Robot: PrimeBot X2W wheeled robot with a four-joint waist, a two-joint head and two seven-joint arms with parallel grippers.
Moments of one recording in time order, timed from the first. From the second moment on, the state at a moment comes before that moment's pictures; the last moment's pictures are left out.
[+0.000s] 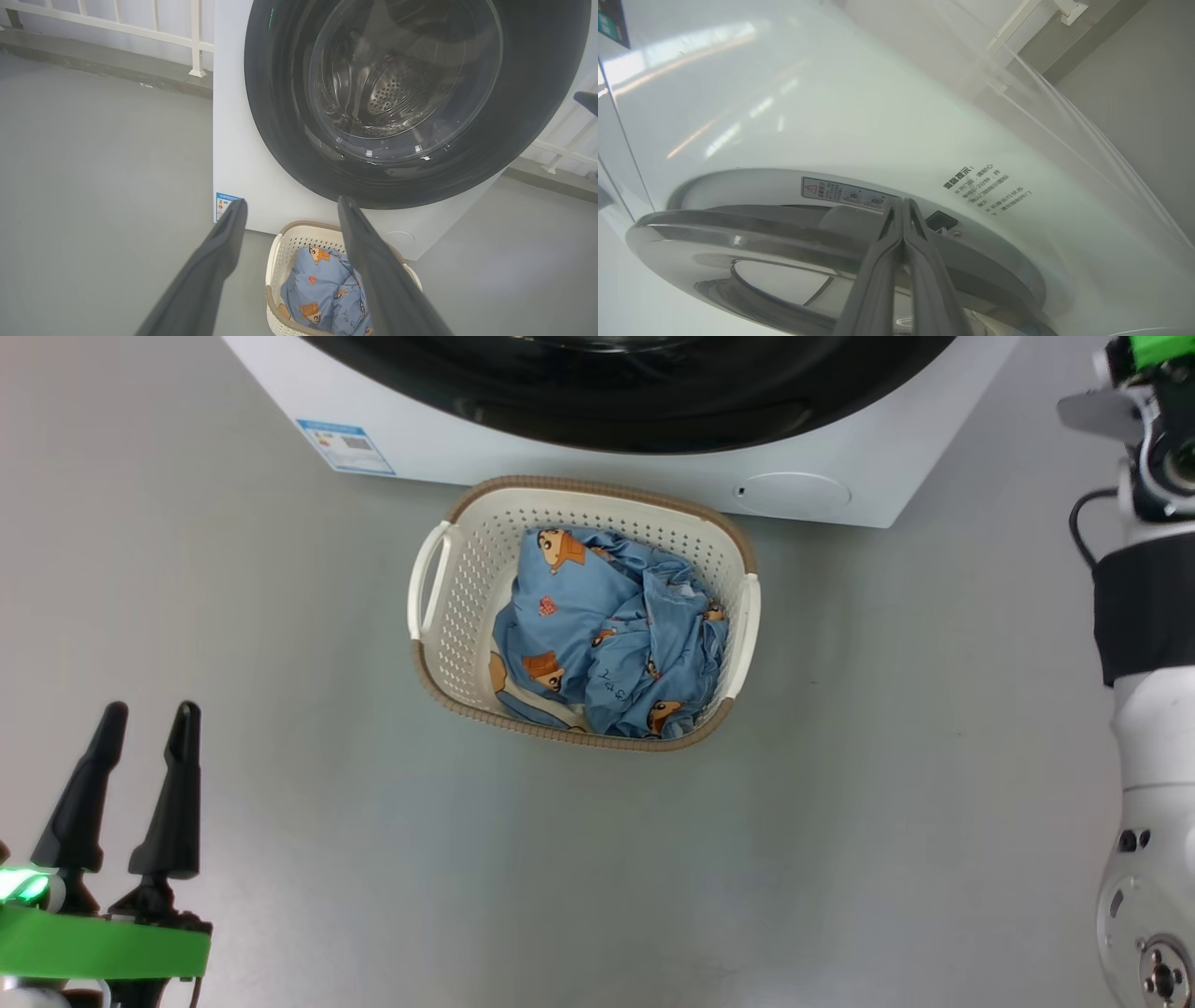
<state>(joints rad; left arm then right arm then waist) -0.17 0.48 -0.18 0.06 -0.82 -0.13 -0.26 -1.08 -0.06 -0.23 0.66 0.92 0.12 0.19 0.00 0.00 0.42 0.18</state>
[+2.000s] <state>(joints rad) -0.13 0.46 -0.19 0.14 -0.78 -0.13 -0.26 -0.95 -0.07 -0.04 0.75 1.15 0.12 0.61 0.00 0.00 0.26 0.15</state>
